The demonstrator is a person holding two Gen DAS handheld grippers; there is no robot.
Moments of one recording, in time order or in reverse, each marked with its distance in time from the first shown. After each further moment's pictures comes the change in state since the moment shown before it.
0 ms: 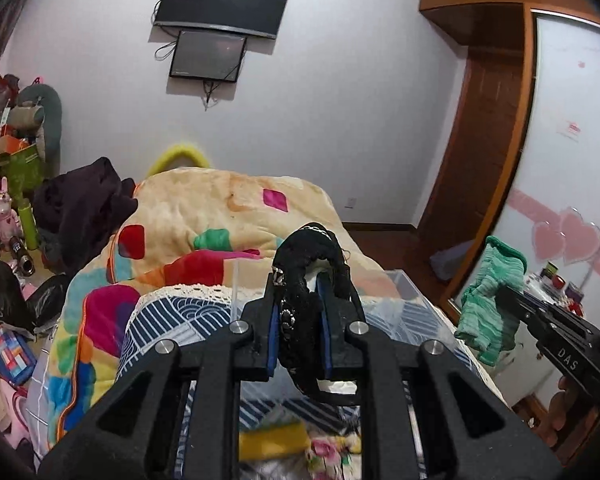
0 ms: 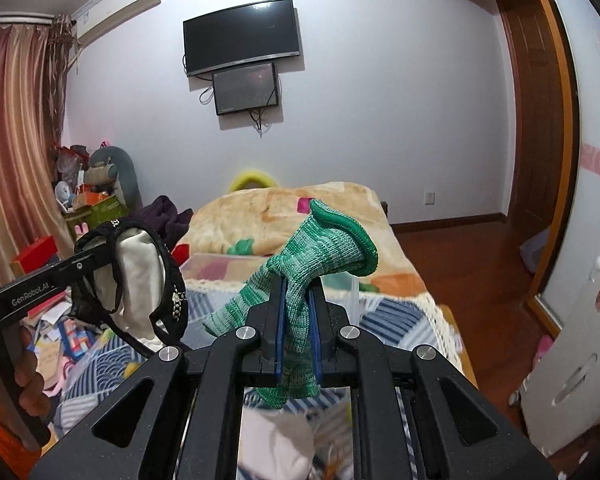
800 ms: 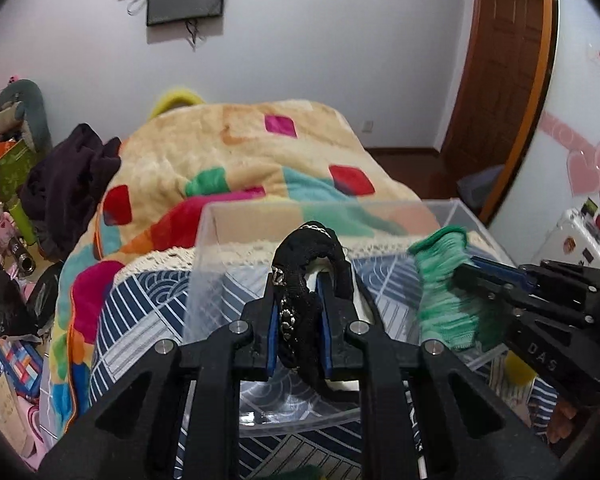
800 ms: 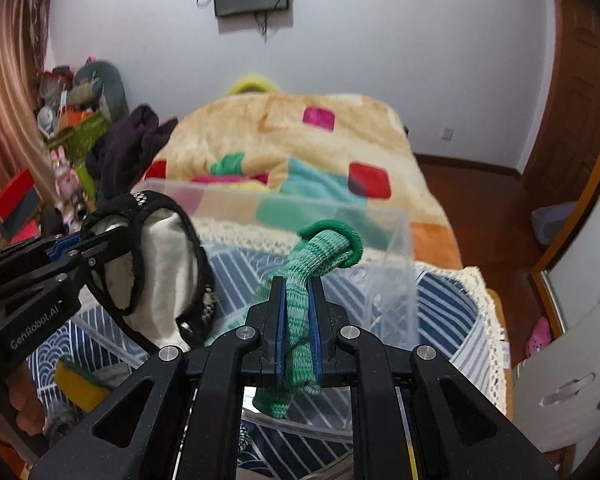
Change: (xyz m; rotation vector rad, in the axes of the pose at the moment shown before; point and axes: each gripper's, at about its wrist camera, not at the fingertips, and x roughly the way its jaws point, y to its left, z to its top) left arm 0.120 -0.014 -0.027 0.129 0.282 0.083; right arm 0.103 0.007 -0.016 -0.085 0.370 0.008
